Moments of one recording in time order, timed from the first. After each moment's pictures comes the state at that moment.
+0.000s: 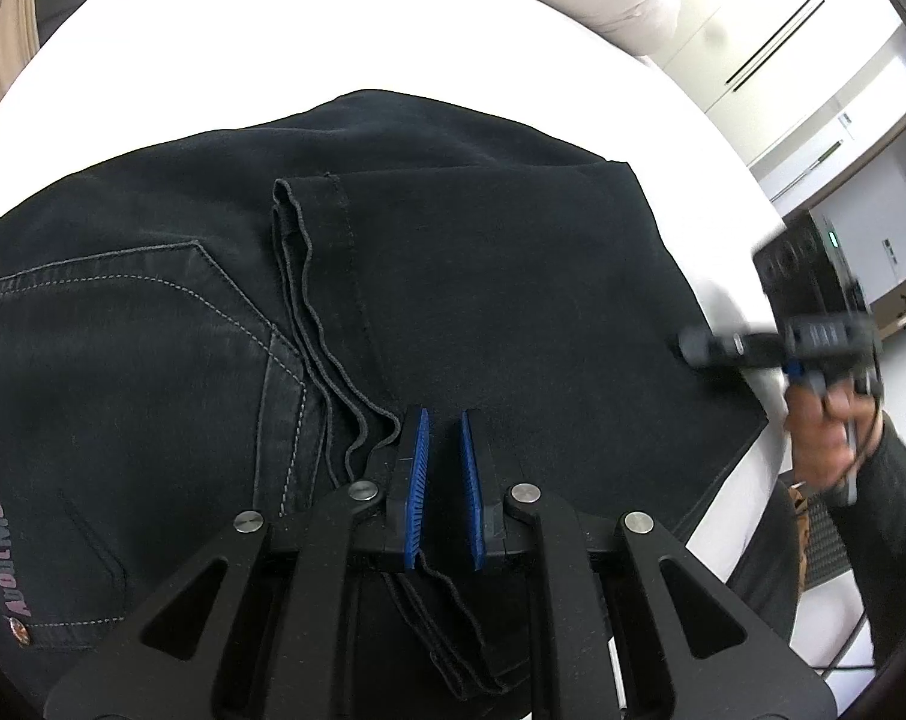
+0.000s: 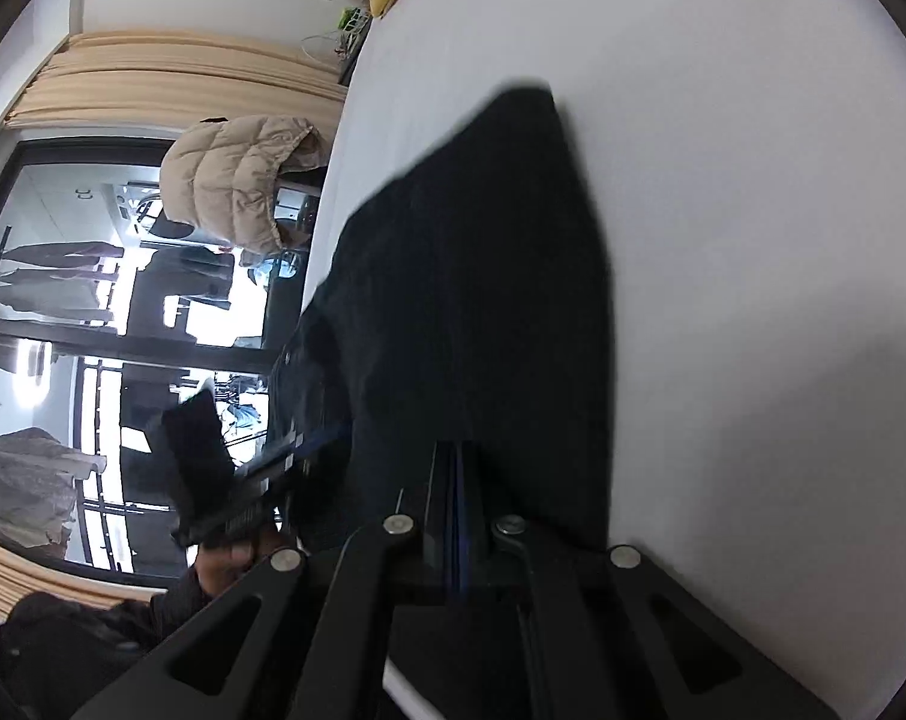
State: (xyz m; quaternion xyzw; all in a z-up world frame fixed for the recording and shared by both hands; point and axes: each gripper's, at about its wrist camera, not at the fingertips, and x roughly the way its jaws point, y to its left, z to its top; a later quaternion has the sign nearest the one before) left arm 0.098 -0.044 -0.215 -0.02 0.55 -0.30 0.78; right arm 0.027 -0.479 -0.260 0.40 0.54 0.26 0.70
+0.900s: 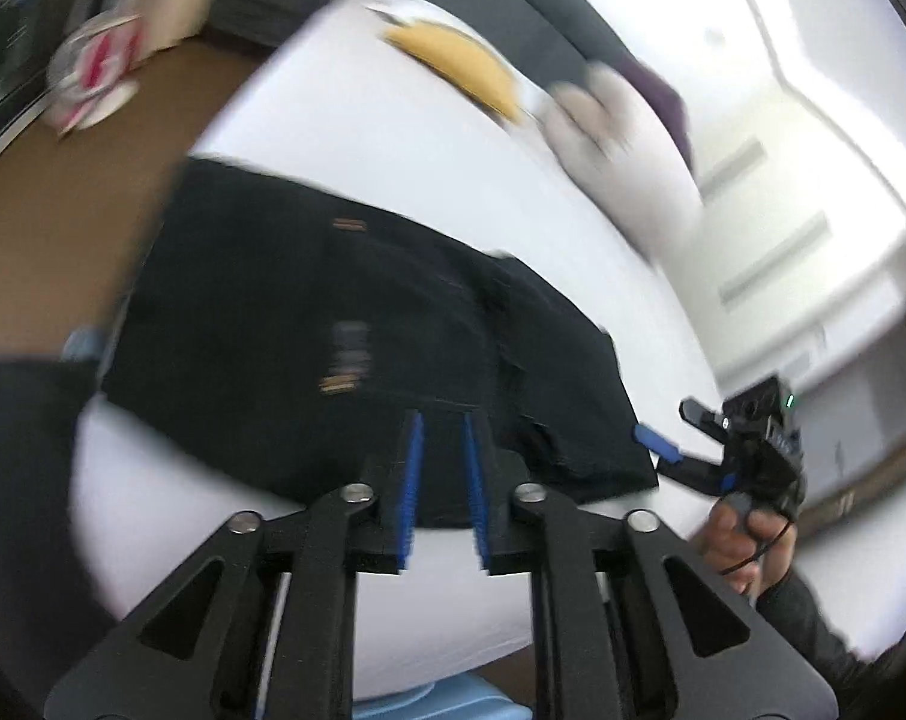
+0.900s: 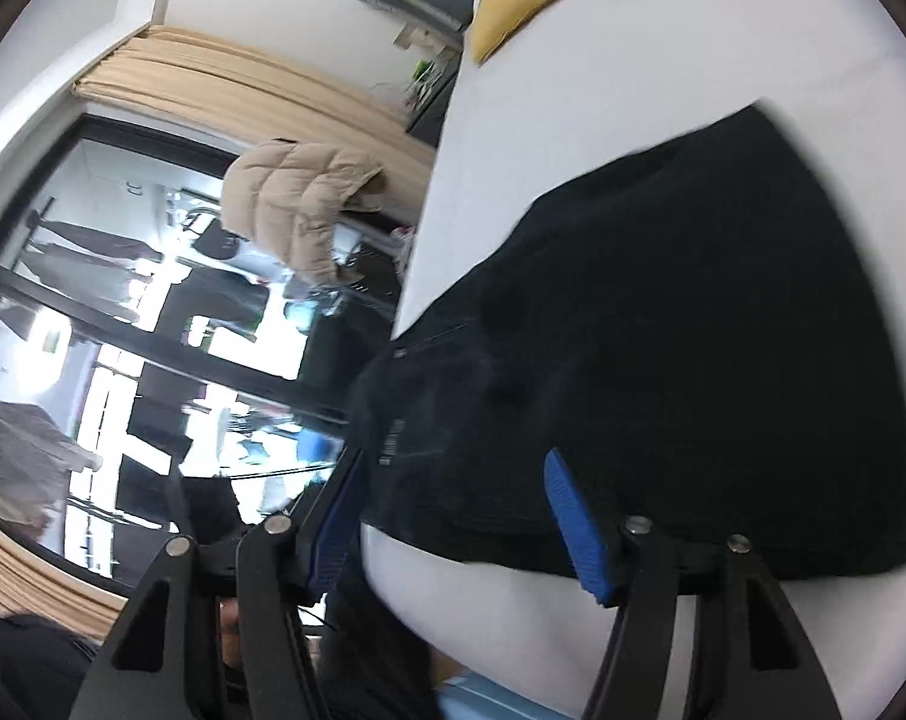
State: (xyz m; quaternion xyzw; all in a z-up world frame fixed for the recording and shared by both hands) left arm -0.020 0.190 -0.155 -0.27 0.44 -0.20 0.83; right arm -0.020 -0.373 -0.187 0.39 0.44 0.27 0.76
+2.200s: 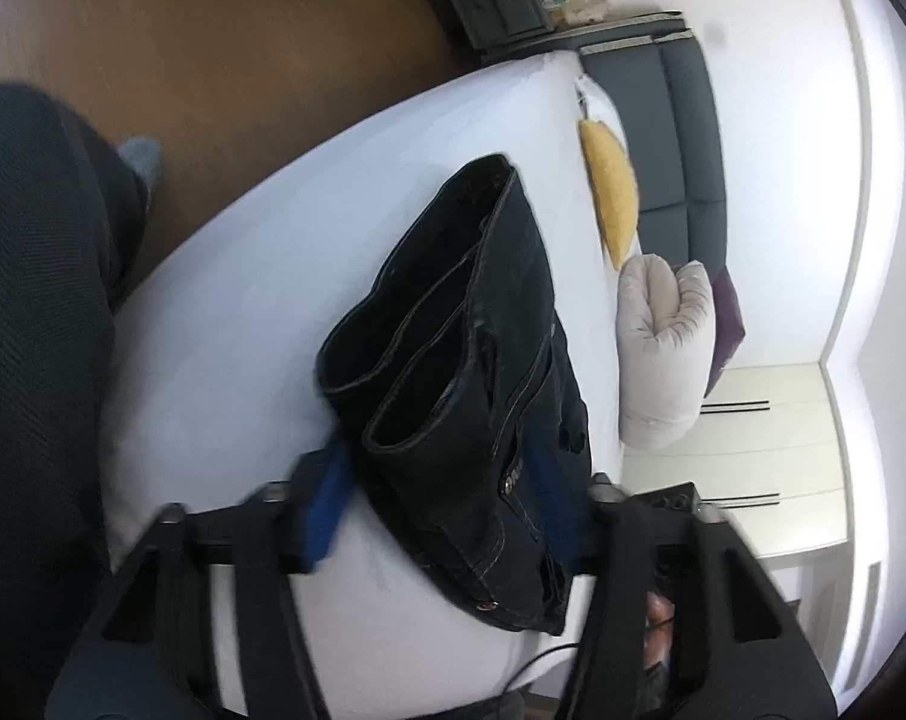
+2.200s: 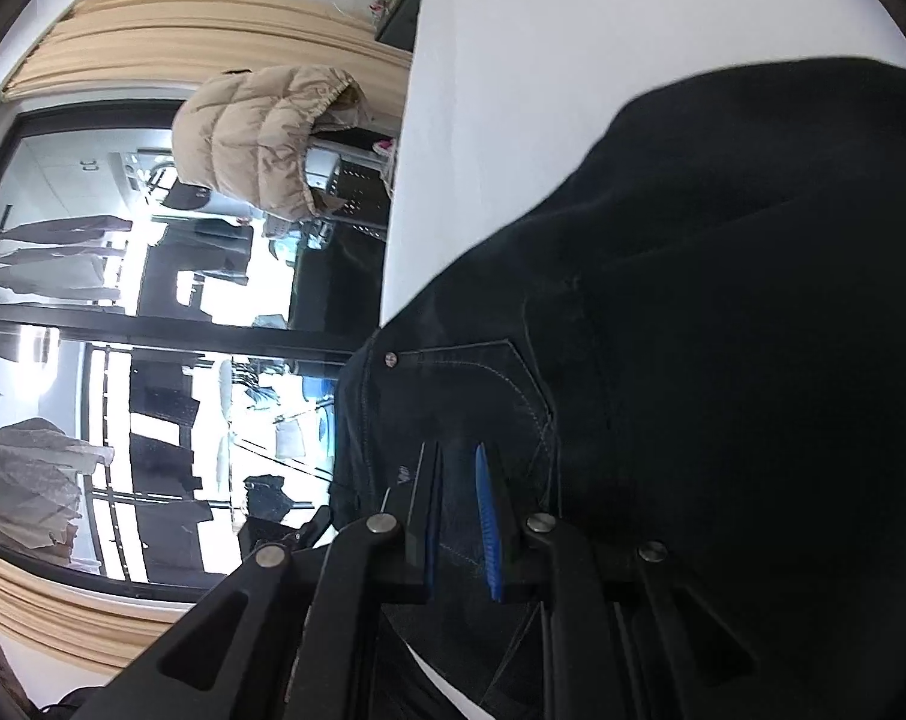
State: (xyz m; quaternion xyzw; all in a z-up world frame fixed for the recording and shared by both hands) left arm 0.018 0.278 -0.255 -0.54 0.44 -0.09 0.72; right arm 0.093 -0.296 -0.234 0.39 0.55 0.29 0.68
